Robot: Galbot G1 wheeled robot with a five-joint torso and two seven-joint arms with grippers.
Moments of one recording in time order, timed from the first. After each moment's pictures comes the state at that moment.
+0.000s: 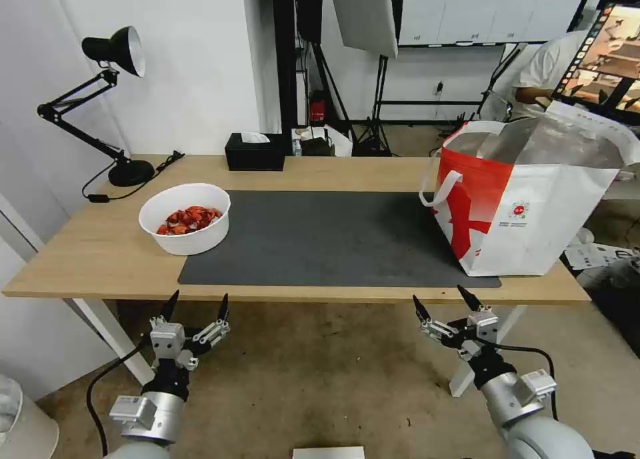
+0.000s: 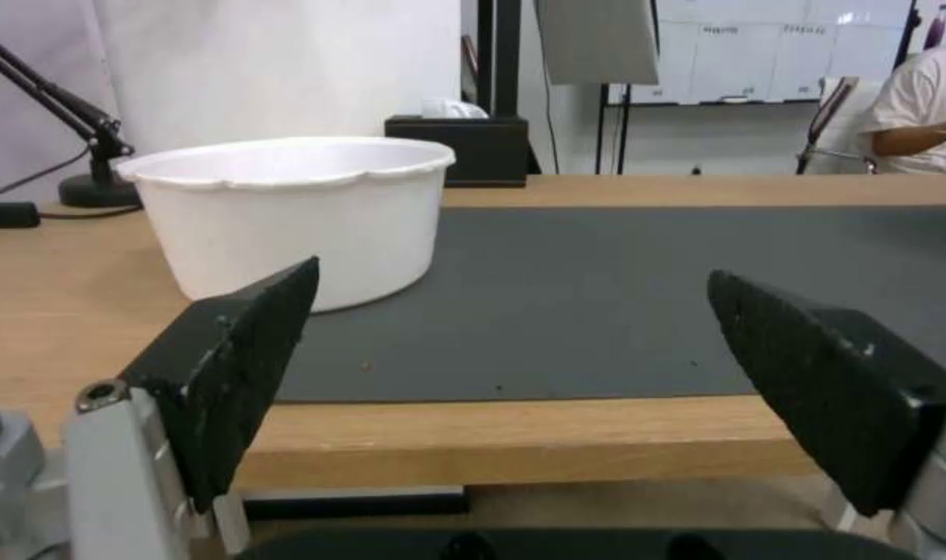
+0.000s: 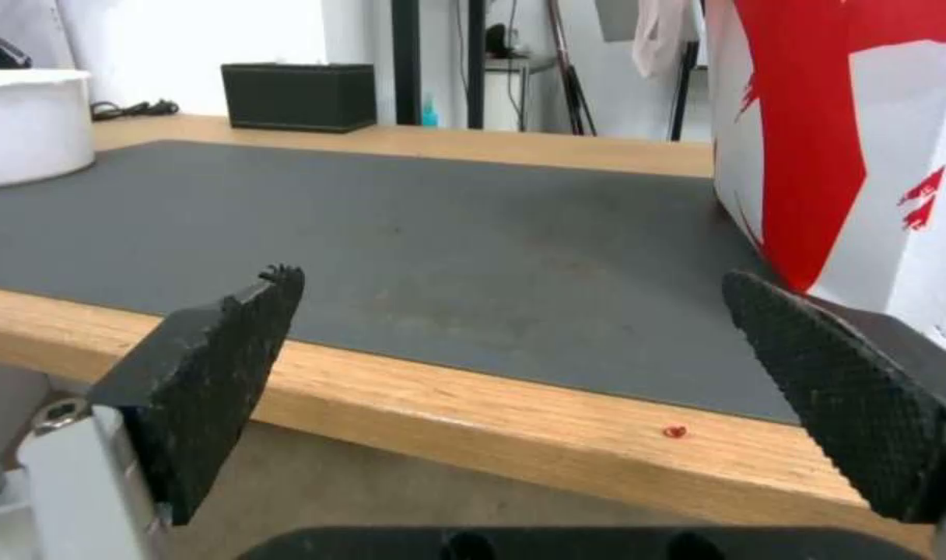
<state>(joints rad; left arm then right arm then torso) 1.73 -1.22 -0.55 -2.16 -0.27 -0.18 -0.11 -1.66 0.95 0.47 2.07 0.47 0.17 0.07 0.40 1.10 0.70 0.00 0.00</state>
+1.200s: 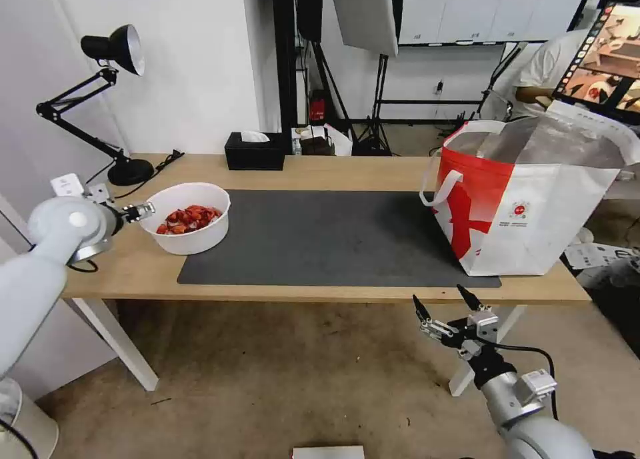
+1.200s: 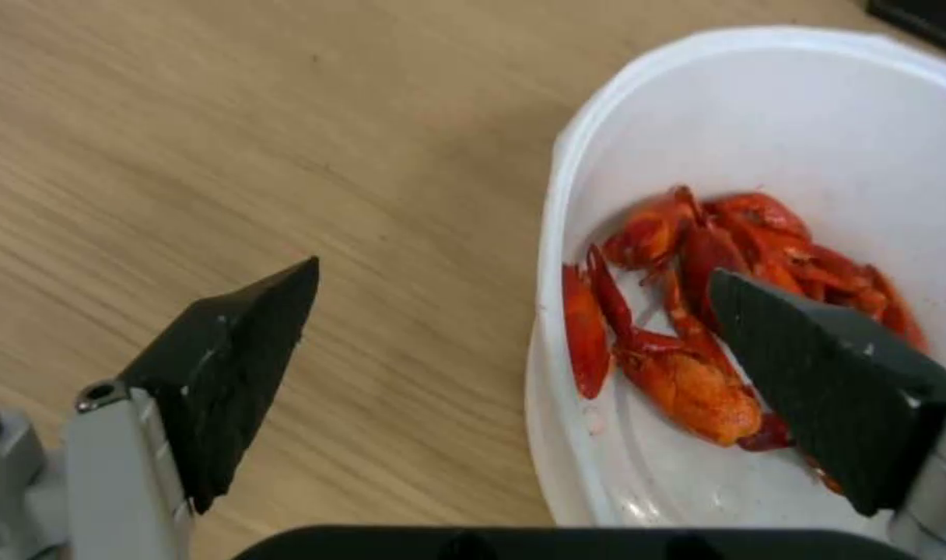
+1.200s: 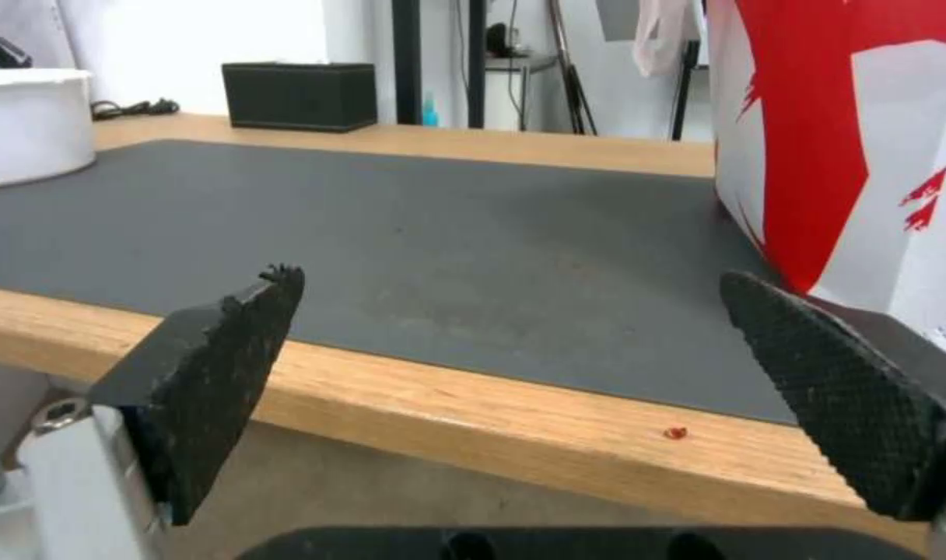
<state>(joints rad) 0.52 -0.72 -0.19 -1.50 -1.56 0.65 -0.84 -1.66 0.95 0.47 2.08 0.47 0.17 0.07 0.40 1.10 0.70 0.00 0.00</state>
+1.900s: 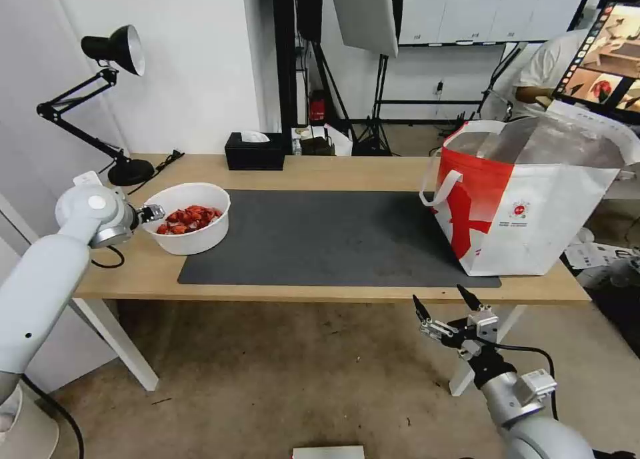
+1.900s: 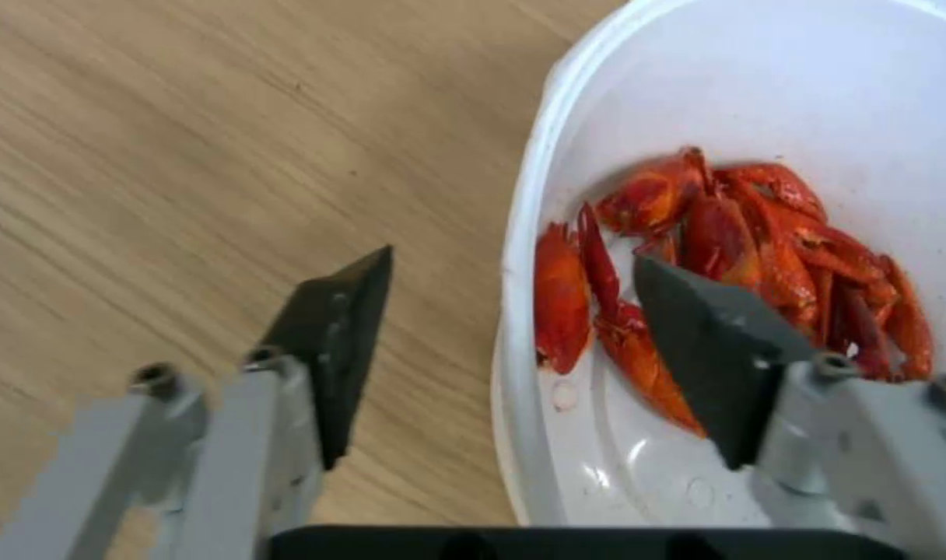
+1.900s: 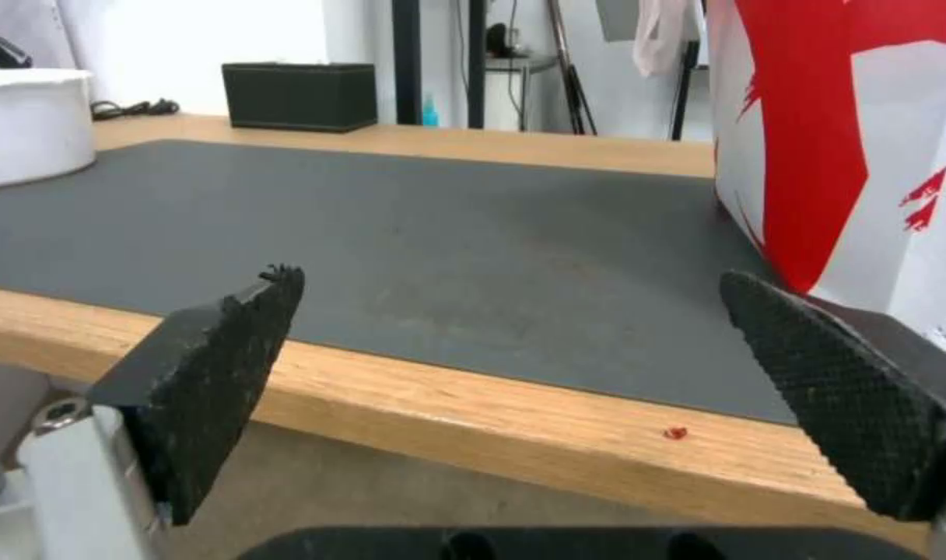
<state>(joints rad) 0.46 -0.77 -0.17 -1.45 -1.68 0.66 -0.98 -1.66 0.95 0.47 2.08 0.47 0.17 0.07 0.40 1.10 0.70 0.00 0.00</state>
